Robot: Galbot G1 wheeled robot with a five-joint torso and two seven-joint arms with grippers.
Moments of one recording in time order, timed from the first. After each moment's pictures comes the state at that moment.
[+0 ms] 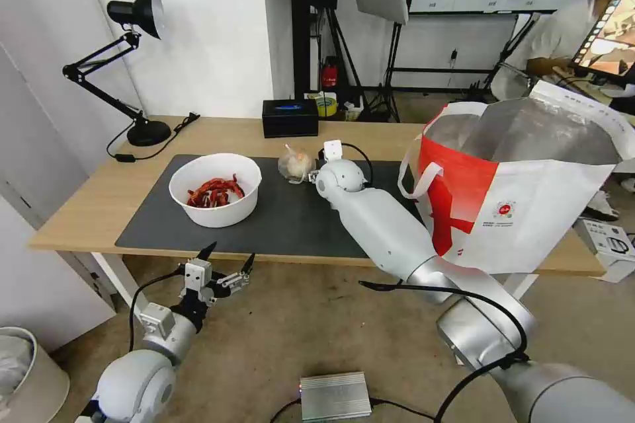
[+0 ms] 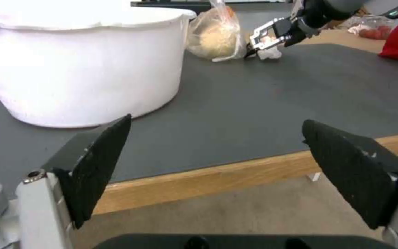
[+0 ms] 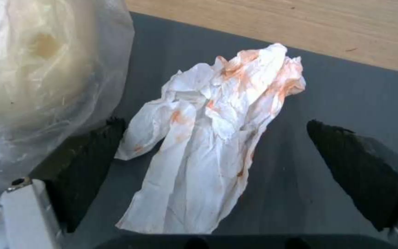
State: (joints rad) left arm 1.48 -1.06 -0.47 -2.00 -0.42 0.01 0.07; right arm -0.18 1.54 -0.21 0.91 0.73 -0.68 0.55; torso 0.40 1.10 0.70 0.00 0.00
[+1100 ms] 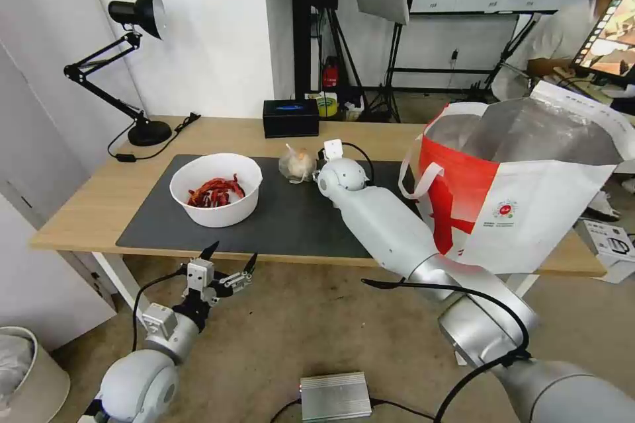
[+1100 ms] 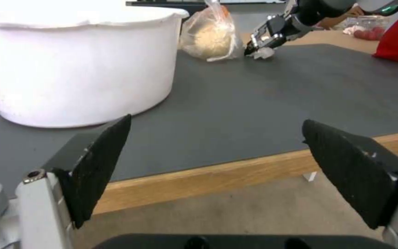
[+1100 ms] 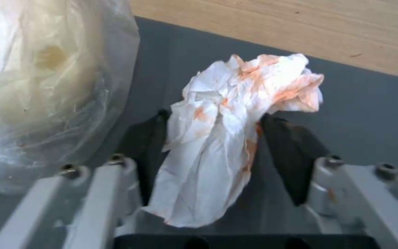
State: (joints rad) left arm 1.48 -1.07 -0.46 -1.99 -0.42 0.01 0.08; right arm -0.17 1.53 -0.22 0.90 0.74 -0.69 0.53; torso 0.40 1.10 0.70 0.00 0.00
